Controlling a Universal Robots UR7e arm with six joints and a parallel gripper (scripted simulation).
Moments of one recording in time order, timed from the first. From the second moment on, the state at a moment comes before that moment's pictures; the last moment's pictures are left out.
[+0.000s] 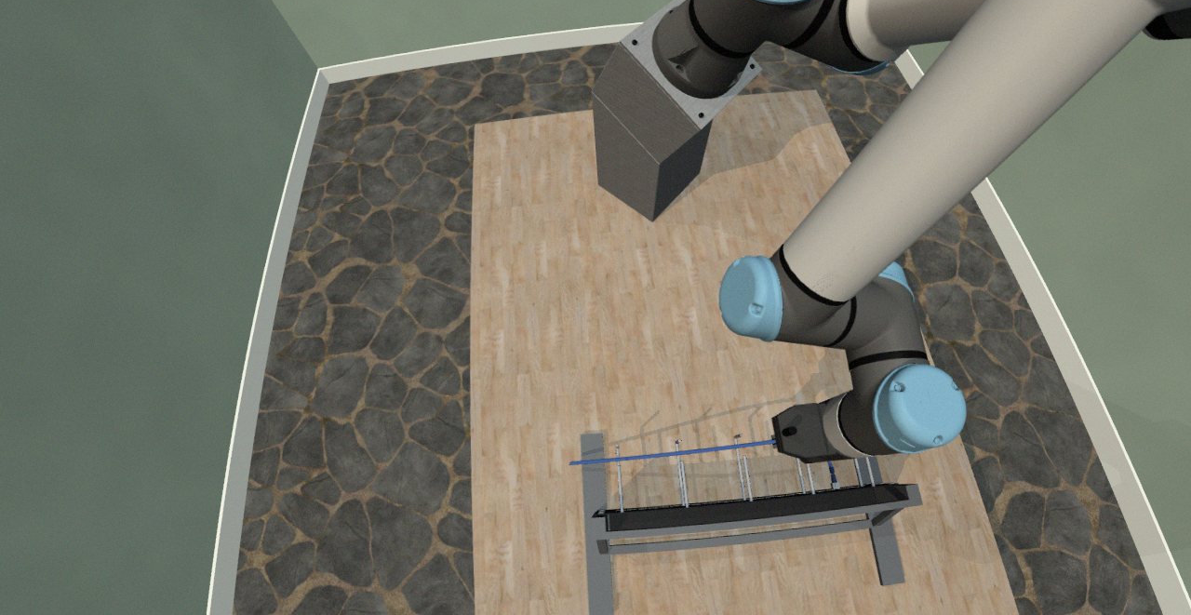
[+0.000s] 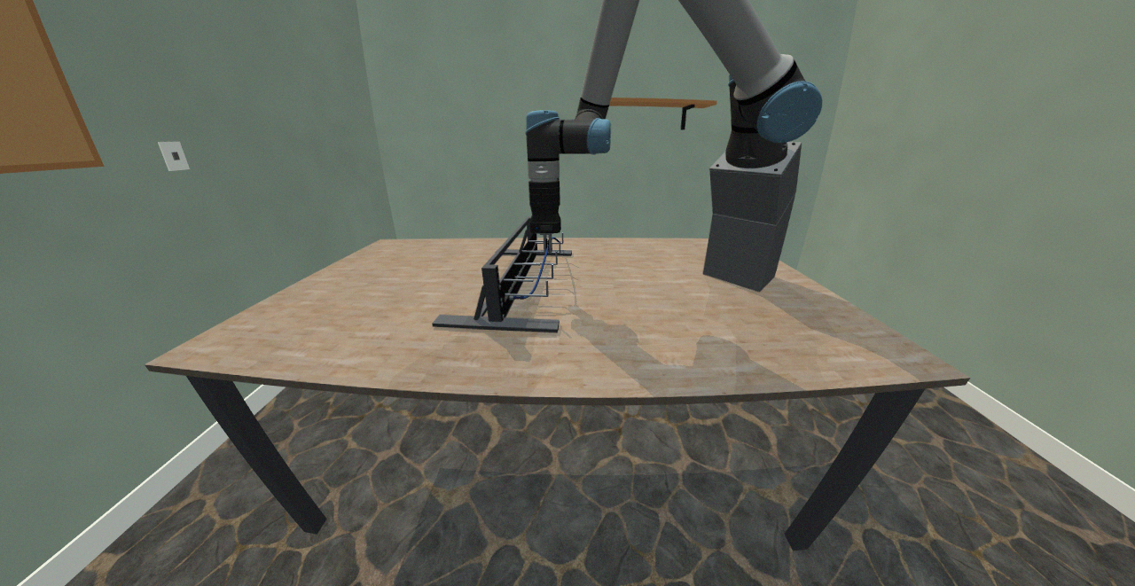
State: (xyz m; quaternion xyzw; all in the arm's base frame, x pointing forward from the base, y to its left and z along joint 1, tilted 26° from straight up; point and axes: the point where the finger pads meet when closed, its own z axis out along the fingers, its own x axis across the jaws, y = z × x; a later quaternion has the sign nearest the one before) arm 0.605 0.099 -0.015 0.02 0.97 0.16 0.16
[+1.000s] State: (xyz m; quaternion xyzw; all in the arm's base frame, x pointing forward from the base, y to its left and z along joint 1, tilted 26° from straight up) arm 0.605 0.099 -0.015 0.02 0.97 0.16 0.16
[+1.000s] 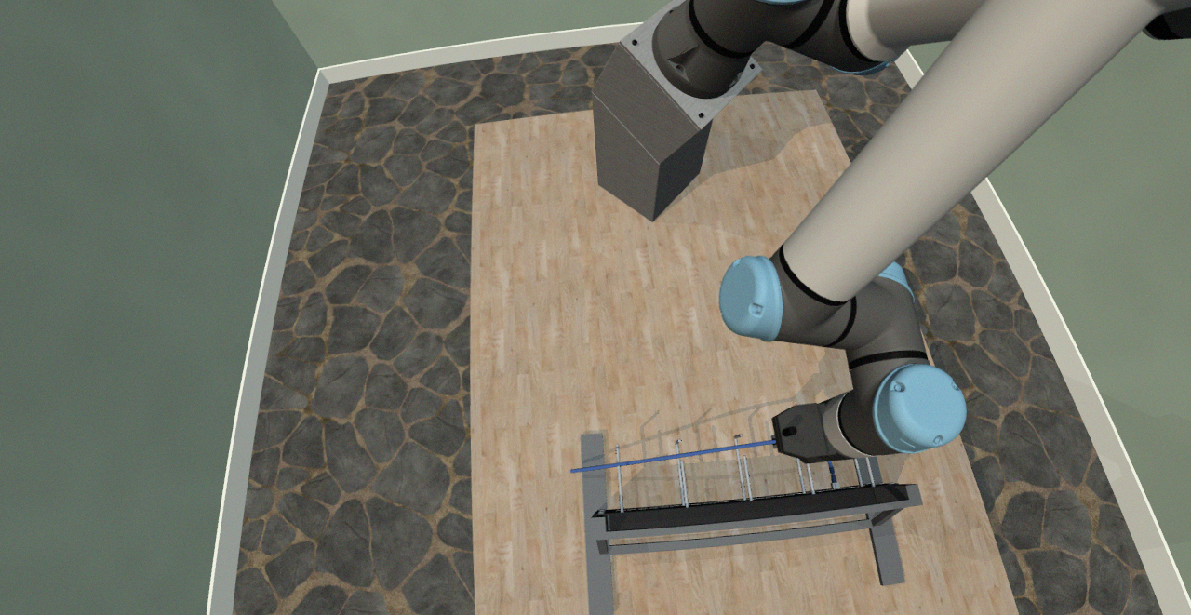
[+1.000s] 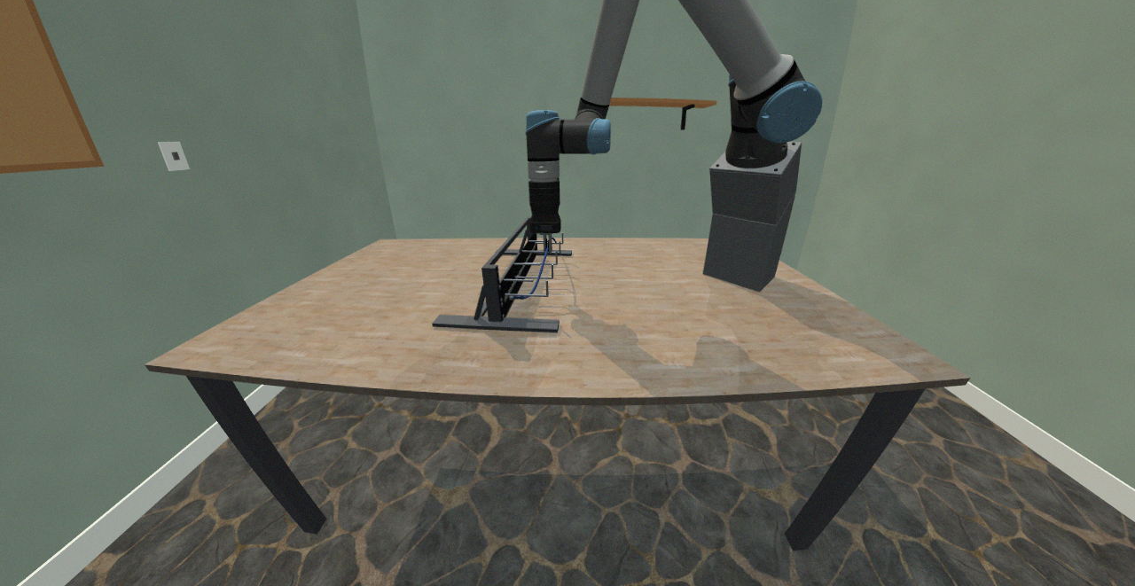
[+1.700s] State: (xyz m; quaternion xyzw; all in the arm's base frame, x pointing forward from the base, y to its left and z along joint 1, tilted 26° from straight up) arm 0.608 0.099 -0.023 0.02 0.97 0.16 0.16
